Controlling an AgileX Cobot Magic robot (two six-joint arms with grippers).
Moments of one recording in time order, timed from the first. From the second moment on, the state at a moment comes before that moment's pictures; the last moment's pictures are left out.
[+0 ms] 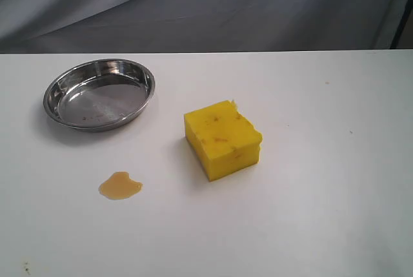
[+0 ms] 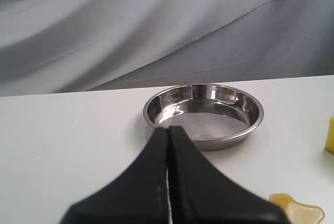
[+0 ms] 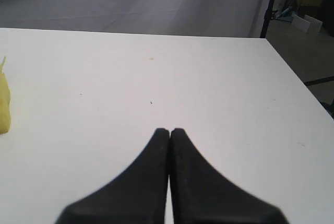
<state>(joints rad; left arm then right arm) -0.01 0.00 0.00 -0.20 0.19 0.24 -0.06 0.01 0.00 0.01 0.35 -0.07</state>
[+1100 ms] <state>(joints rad) -0.01 0.00 0.00 -0.20 -0.24 0.13 -0.06 0.01 0.00 0.01 0.35 -0.07</state>
